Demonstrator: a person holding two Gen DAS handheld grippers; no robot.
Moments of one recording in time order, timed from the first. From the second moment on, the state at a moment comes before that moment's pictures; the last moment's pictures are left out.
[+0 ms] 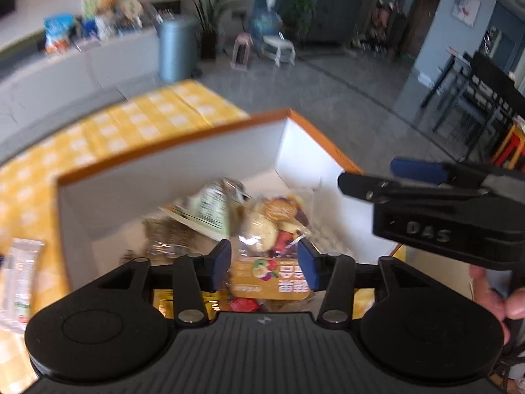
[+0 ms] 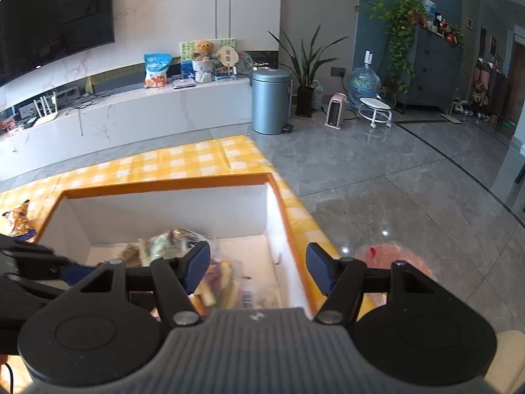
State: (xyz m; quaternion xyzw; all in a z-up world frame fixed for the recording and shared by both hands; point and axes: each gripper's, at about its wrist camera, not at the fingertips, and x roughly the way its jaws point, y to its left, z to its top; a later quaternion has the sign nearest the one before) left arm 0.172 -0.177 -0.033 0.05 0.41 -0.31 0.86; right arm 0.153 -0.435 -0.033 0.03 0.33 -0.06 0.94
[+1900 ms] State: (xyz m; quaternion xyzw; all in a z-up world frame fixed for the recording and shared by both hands) left arm 0.191 0.145 -0.112 -0.11 0.37 0.04 0.92; right arm 0.263 -0.115 -0.148 0.06 0.43 0.07 0.90
